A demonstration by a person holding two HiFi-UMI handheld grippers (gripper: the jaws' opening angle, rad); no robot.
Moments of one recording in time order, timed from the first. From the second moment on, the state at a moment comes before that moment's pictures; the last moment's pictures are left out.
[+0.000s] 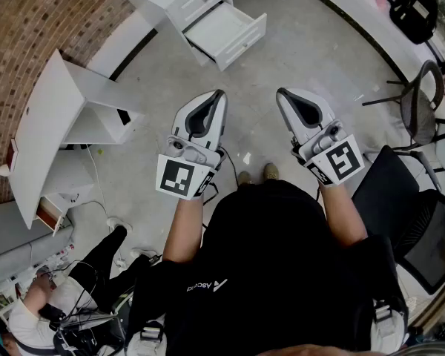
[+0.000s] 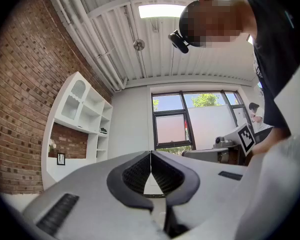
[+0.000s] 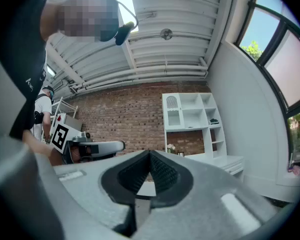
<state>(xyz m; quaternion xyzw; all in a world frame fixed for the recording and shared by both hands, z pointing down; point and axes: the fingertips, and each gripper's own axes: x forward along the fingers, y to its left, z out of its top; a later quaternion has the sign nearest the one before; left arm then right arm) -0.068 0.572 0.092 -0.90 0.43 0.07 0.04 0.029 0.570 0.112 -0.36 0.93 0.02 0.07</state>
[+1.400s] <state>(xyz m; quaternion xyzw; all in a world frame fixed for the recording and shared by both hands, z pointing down) 0.000 0.448 0.131 -0.88 0.48 0.03 0.00 0.107 0.471 0.136 -0.33 0.94 0.03 0.06</state>
